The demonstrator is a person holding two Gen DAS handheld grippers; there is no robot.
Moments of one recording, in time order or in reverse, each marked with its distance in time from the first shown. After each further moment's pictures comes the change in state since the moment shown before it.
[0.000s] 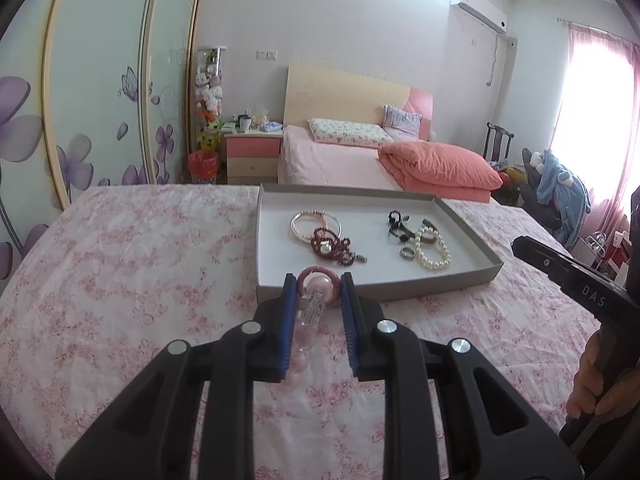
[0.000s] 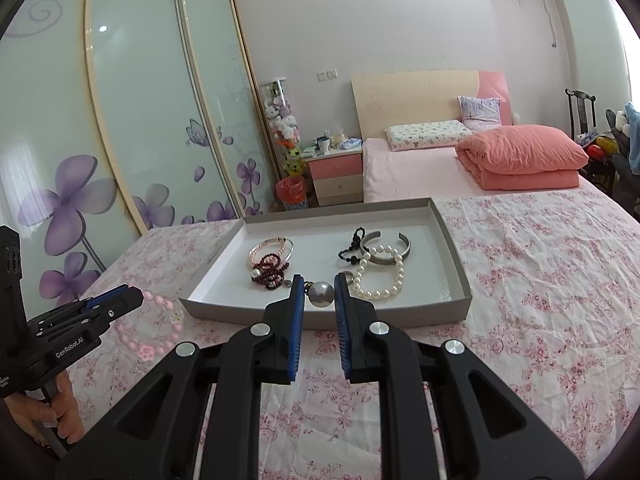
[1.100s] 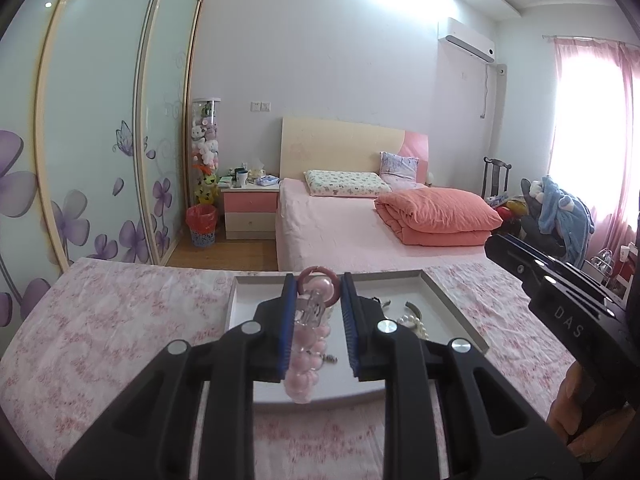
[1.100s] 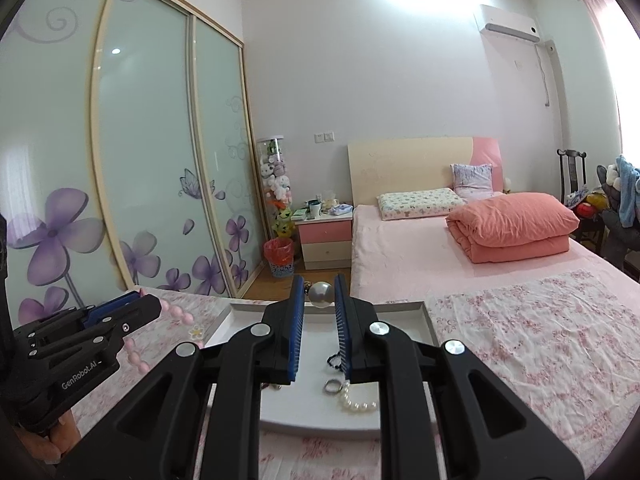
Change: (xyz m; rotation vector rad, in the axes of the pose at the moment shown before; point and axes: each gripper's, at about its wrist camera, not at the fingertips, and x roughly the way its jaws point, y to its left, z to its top) left arm 0.018 -0.049 0.073 0.038 -0.170 0.017; right arm 0.015 0.004 0.066 -0.068 -0.215 -0.054
